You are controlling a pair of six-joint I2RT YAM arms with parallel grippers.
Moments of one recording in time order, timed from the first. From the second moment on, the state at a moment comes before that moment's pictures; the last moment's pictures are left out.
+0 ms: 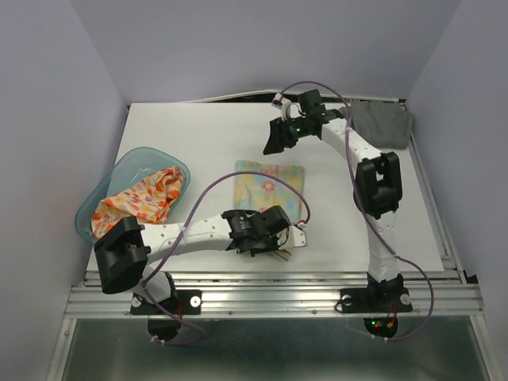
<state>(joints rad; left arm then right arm) -1.19 1.47 0.98 -0.60 -0.12 0.36 0.36 2.19 1.92 -0.62 -0.82 -0.06</state>
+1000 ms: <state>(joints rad) -0.89 1.77 1.49 -0.90 0.14 0.53 0.42 2.34 1.64 -0.72 -1.12 -0.20</state>
